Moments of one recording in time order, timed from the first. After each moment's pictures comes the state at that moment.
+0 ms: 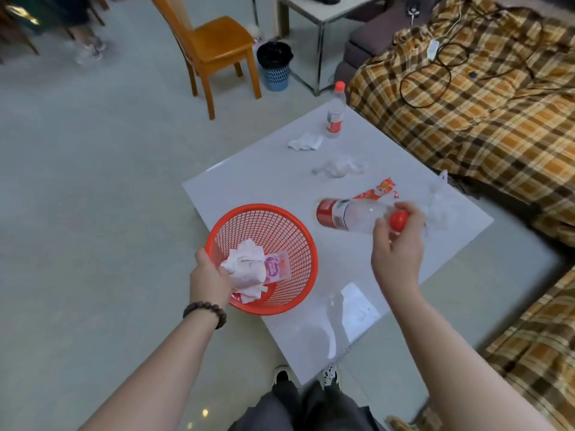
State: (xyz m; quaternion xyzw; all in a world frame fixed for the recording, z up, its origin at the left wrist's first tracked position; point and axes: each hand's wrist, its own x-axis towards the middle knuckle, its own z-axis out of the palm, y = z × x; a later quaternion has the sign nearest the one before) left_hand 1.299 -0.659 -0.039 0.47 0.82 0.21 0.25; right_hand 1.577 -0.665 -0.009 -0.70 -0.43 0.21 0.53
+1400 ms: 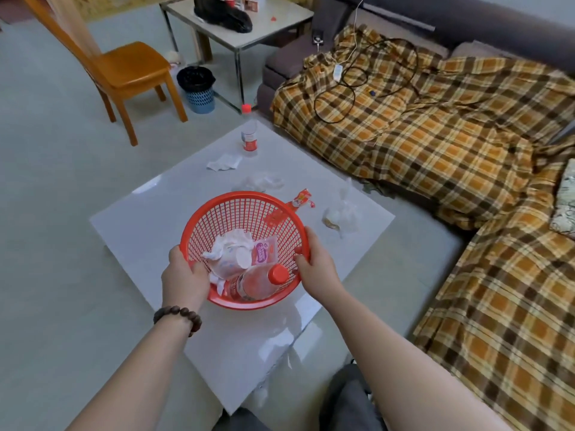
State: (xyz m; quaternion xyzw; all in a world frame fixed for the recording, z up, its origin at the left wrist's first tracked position) left_hand 1.452 -0.647 -0.005 0.52 0.75 0.28 0.31; right_hand 1.667 -0.683 -0.035 -0.72 -0.44 0.40 0.36
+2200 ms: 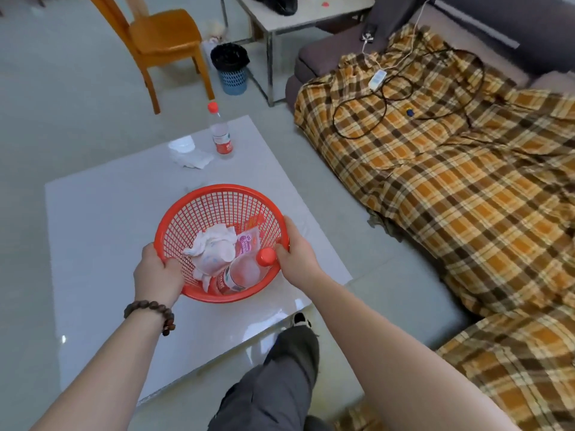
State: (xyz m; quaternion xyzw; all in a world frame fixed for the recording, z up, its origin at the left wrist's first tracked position) left_hand 1.725 -0.565 -0.040 0.37 0.84 0.30 0.24; right_hand 1.949 -0.521 -0.061 -0.60 -0.56 0.52 0.25
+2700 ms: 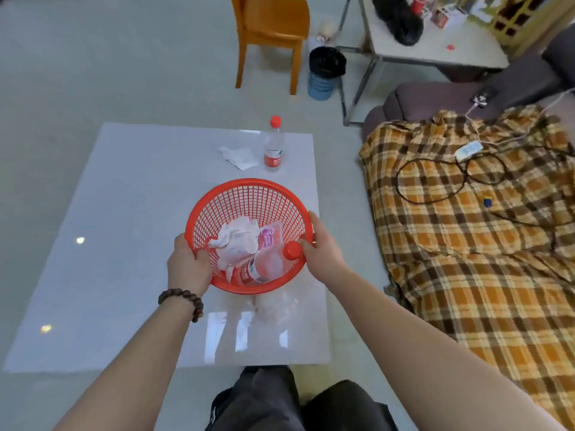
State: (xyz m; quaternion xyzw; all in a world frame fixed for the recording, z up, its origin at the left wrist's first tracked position) left_hand 1.790 -0.465 -0.054 0.17 0.88 0.36 0.24; right_hand 1.972 -0.330 -0.061 -0.53 -0.66 0.51 0.11
